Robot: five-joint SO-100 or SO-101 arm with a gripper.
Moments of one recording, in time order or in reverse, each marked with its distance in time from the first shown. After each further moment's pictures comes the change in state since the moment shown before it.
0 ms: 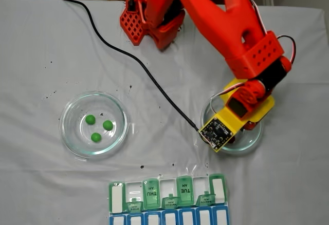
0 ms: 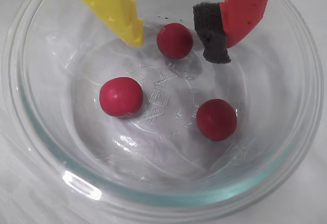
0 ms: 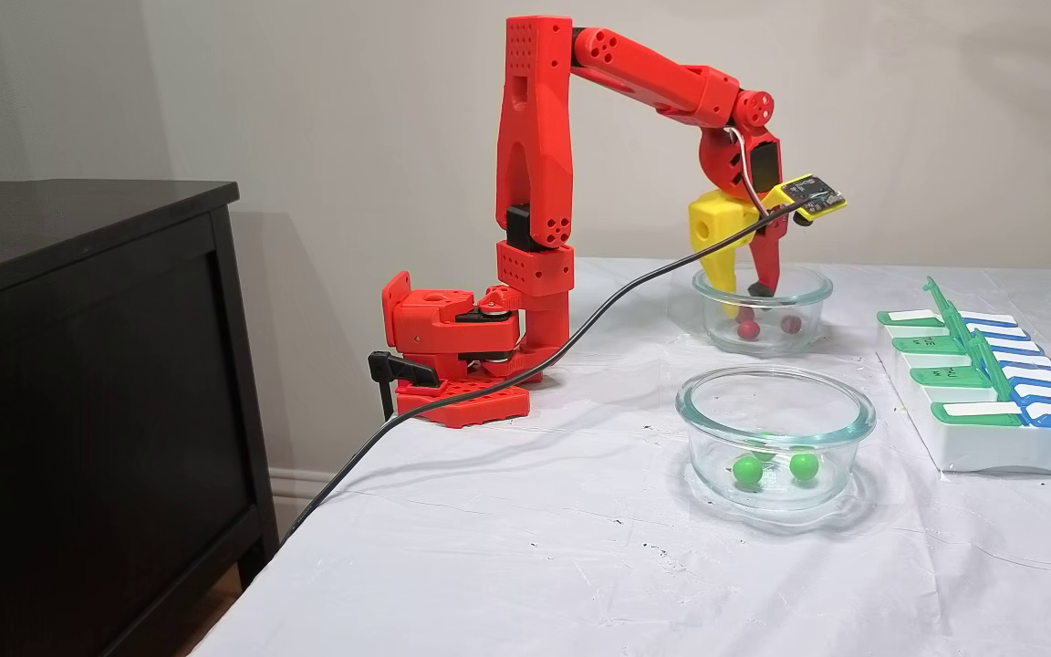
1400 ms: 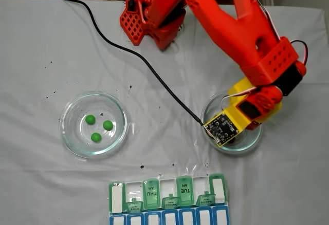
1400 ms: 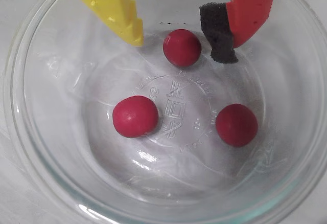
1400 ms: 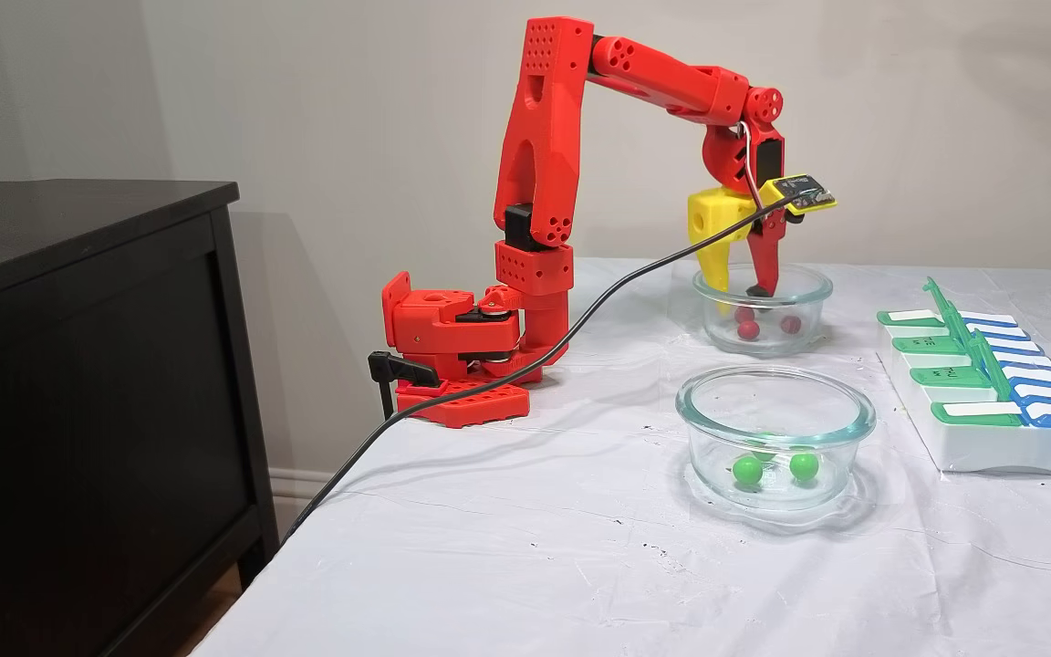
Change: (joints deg) arm -2.9 -8.1 -10.0 9.3 8.2
